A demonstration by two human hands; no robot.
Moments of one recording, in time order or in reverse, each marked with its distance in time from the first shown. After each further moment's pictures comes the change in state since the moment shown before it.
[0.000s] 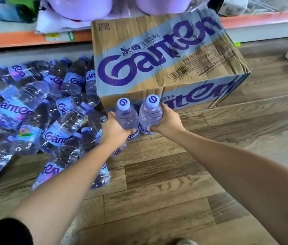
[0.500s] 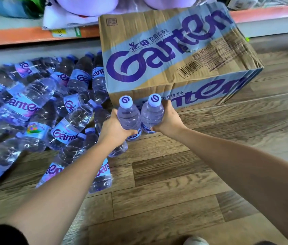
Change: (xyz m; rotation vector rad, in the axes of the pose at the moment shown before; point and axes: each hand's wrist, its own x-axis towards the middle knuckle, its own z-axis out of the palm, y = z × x) left_hand 0.004 -0.020 -0.017 0.072 -0.061 0.078; right_hand 0.003 -0.008 0.019 0.042 -0.079 -0.003
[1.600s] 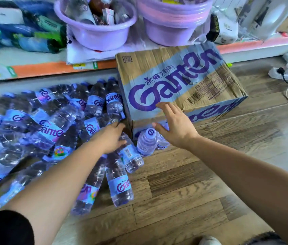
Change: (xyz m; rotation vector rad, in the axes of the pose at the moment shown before) left_hand 0.026 -0.014 -0.112 0.577 -0.349 0.358; right_hand -0.041 -0.109 -0.039 -0.474 0.144 -0.345
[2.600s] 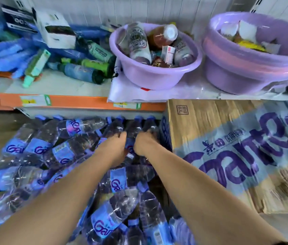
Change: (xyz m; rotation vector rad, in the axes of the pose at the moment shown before) left_hand 0.115 -0.131 -0.077 -0.059 0.065 -0.323; right_hand 0.281 -0.105 0.122 -0.236 -0.581 0.180
